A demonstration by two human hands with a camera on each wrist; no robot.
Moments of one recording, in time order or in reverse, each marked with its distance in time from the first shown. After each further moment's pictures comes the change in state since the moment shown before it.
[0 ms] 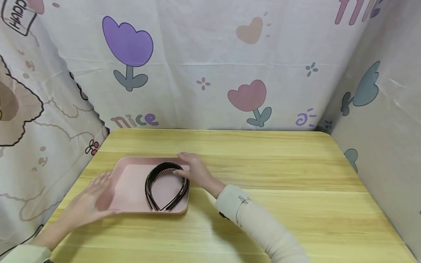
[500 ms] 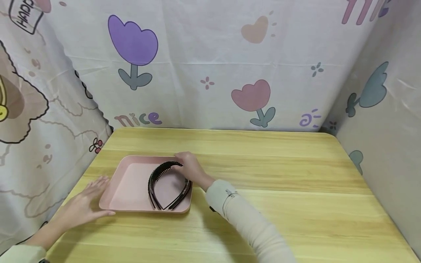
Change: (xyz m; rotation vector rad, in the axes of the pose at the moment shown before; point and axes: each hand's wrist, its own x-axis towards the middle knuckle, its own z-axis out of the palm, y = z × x) left_hand -0.018 -0.018 0.000 -0.074 0.024 -0.011; right_hand 0.023 0.000 0.027 0.034 -0.088 0.124
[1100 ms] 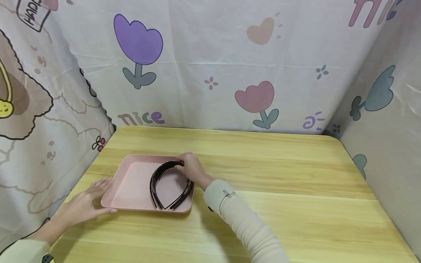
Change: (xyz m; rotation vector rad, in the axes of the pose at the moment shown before) left_hand -0.003 -0.006 0.007 -0.008 -0.044 -0.051; right_hand 0.006 0.006 0.010 -0.092 -0.032 0.024
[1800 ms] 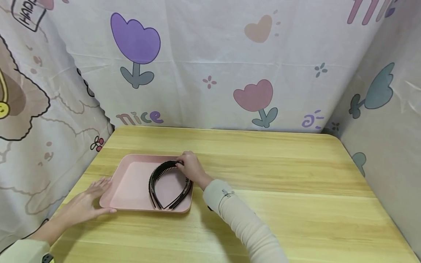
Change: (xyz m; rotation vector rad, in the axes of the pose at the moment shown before) left_hand 0.002 0.001 -0.001 -0.042 -0.054 -0.033; right_hand 0.000 0.005 0.002 -0.034 0.037 -0.002
